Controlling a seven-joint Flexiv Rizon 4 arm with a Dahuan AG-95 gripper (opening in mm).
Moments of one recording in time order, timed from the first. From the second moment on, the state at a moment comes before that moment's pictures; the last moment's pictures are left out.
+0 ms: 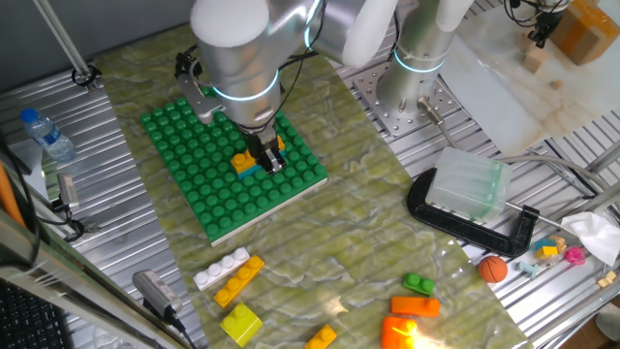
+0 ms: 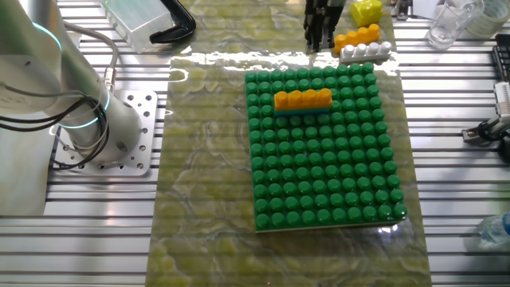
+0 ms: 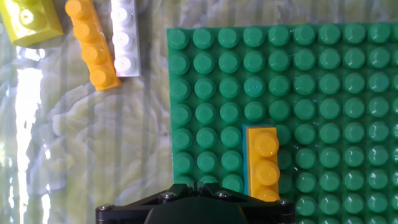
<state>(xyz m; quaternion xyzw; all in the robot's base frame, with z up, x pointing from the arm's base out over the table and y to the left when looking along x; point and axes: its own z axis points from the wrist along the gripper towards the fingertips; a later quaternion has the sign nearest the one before) 0.478 0.122 0.167 0.03 -1.00 0.00 0.05</state>
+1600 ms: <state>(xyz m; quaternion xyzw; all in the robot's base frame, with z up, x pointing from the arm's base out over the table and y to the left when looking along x) 0.536 0.163 0.121 0.02 -1.00 0.00 0.02</state>
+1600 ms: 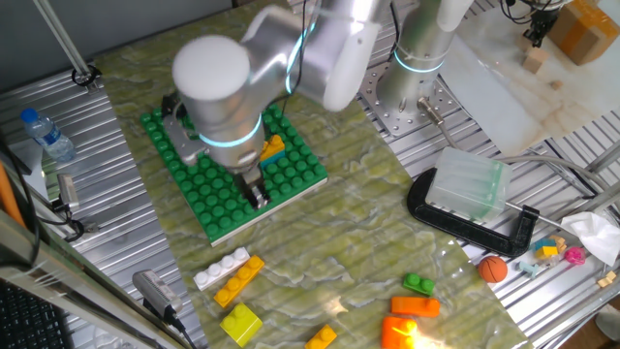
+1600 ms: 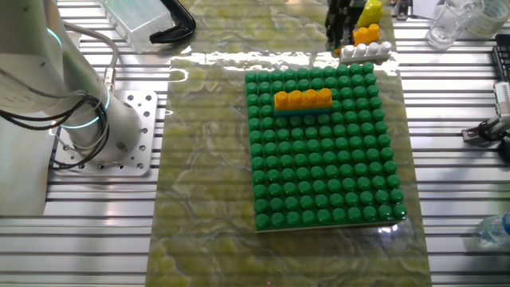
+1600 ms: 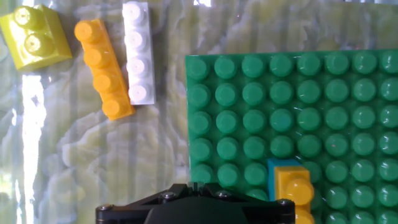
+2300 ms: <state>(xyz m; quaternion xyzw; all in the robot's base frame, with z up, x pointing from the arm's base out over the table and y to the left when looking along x) 0.562 0.168 0.102 0.02 -1.00 0.00 0.01</state>
